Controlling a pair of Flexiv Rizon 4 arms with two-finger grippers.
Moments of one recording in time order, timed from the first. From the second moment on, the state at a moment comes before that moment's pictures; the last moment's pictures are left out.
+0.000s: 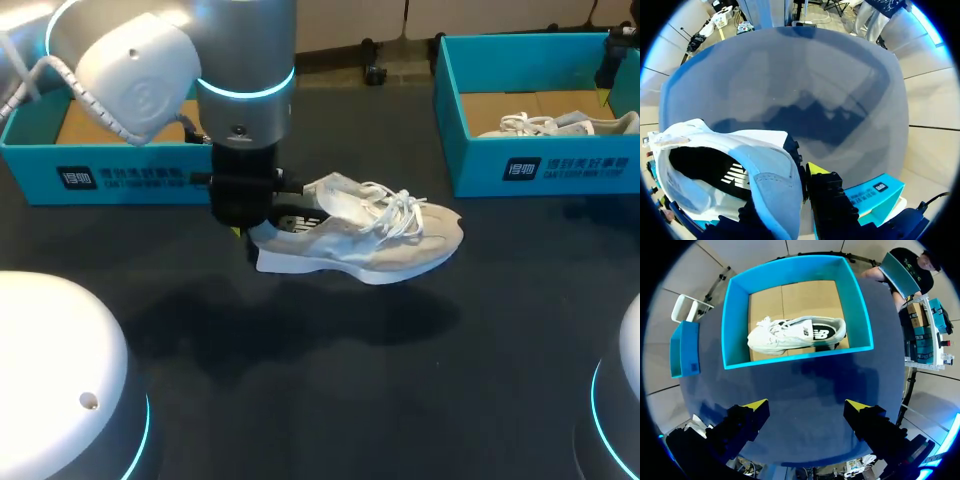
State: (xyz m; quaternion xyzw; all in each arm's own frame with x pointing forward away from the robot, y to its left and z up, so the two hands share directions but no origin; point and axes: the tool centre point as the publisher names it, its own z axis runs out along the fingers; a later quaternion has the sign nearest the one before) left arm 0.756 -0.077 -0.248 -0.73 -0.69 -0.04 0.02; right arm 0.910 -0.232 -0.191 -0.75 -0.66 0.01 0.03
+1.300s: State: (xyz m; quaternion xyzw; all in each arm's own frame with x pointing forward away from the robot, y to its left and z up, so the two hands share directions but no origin) left arm 0.731 -0.116 -0.372 -0.71 -0.70 -0.03 0.04; right arm 0.910 -0.232 -0.191 -0.75 -0.66 0.01 0.03
